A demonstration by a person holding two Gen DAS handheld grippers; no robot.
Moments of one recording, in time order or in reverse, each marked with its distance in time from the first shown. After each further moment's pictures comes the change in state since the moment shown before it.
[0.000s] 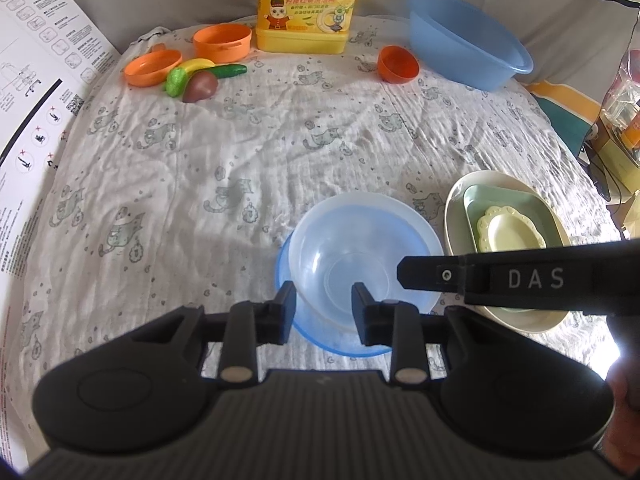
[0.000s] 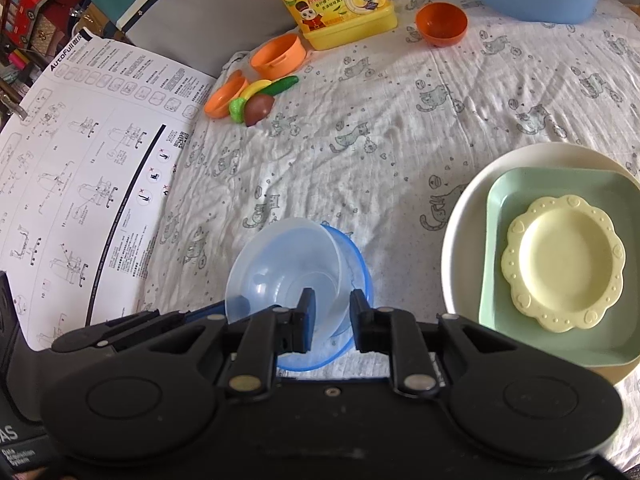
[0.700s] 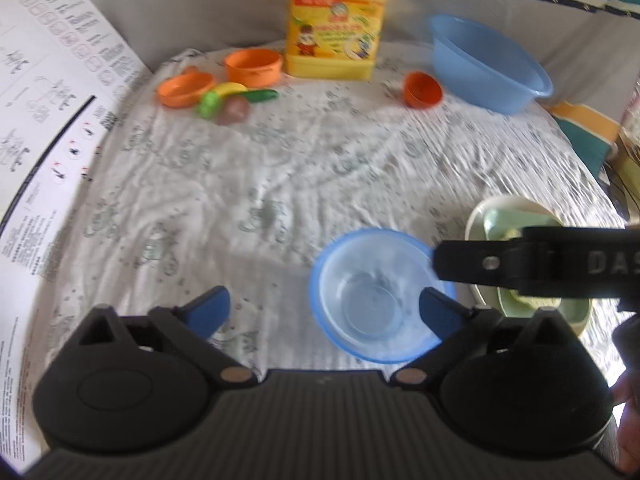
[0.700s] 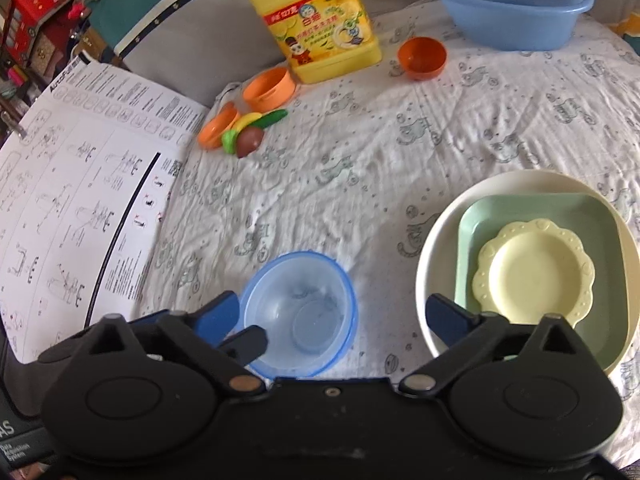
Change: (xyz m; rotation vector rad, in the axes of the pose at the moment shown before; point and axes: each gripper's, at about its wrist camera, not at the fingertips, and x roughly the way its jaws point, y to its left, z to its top) left arm -0.018 0.004 0.002 -0.030 -0.075 0.091; right arm -0.020 -0.004 -0.001 0.020 -0.098 -0.035
